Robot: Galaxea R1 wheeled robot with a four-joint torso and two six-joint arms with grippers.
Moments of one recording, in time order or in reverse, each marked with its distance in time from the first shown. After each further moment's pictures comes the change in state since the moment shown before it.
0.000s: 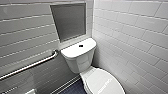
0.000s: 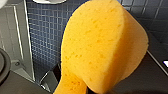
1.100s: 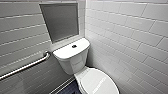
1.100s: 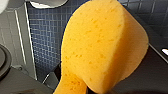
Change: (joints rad) left arm -0.108 0.165 -0.092 -0.085 0.002 -0.001; right arm 0.000 0.030 -0.009 -0.020 -0.004 0.000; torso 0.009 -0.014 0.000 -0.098
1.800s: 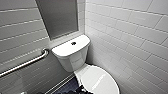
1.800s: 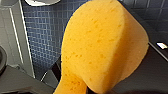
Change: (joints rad) left arm -0.076 0.141 -0.100 -0.075 0.000 0.000; right arm 0.009 0.003 0.000 0.000 0.001 0.000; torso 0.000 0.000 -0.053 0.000
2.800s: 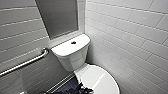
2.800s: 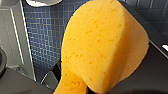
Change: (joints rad) left arm -0.023 0.053 -0.099 -0.141 -0.038 -0.001; right arm 0.016 0.016 -0.016 0.000 0.003 0.000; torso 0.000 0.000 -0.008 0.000
